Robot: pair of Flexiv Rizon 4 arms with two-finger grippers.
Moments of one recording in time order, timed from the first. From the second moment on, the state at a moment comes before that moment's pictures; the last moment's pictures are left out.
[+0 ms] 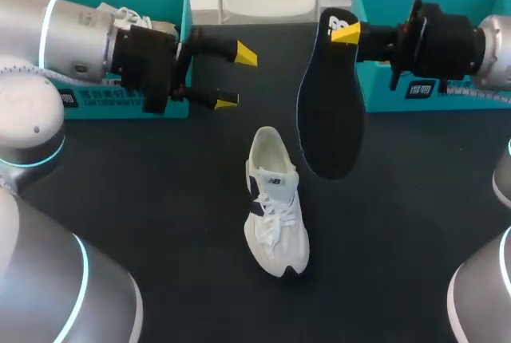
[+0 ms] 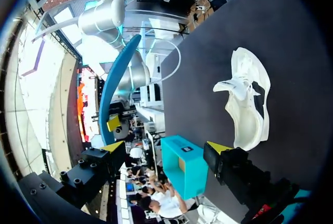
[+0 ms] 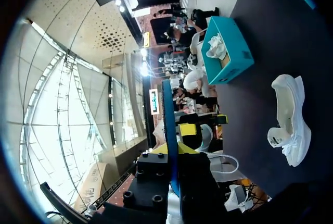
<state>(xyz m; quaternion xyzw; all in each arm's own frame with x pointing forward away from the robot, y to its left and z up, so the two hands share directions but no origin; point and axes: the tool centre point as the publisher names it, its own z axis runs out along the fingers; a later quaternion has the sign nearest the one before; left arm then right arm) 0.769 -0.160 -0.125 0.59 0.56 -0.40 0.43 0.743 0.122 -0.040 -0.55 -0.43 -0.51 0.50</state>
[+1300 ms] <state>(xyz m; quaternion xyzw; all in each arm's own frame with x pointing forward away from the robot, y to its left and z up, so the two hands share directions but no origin) 0.736 -0.174 -0.111 0.53 0.49 -0.46 0.51 0.811 0.148 -0.098 -0.59 -0.37 -0.40 0.59</state>
